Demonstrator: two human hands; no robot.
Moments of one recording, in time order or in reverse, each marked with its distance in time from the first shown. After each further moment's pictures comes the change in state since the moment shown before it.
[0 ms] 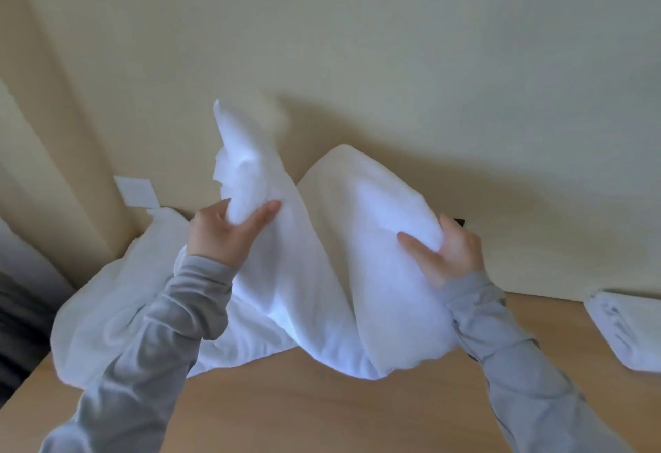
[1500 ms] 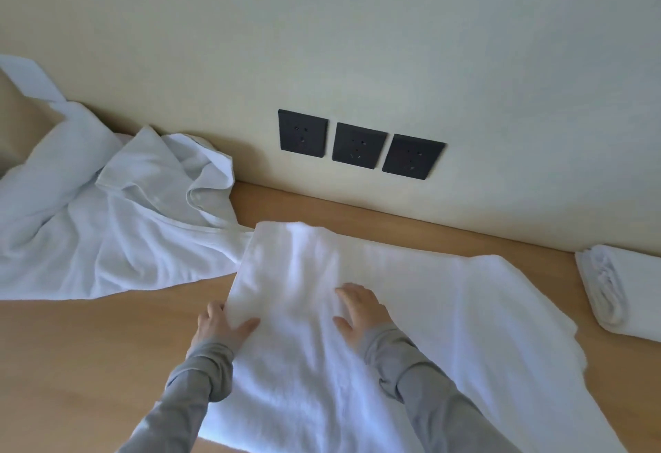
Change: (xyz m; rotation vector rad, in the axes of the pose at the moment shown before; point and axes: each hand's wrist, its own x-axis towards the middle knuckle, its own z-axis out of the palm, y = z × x) left_hand -0.156 -0.207 0.163 0.572 -0.377 -0.736; right_hand -0.093 0.226 0.081 -0.426 -0.934 -0.038
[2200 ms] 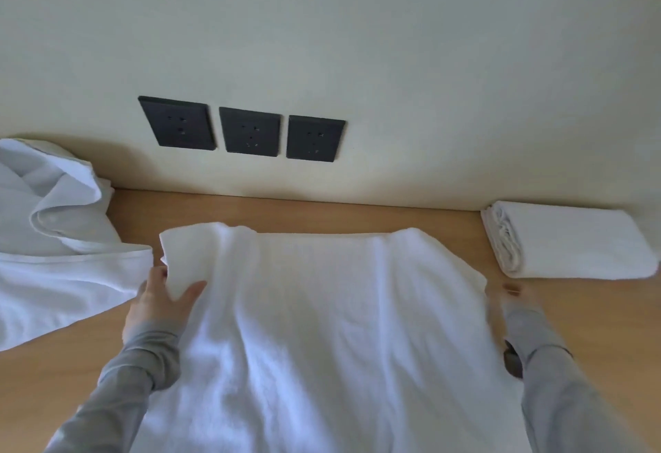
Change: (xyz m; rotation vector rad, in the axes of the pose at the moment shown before) left_hand 0.030 0.080 0.030 0.007 0.154 0.311; right_hand -0.123 0.268 -0.091 0.917 0.661 1.247
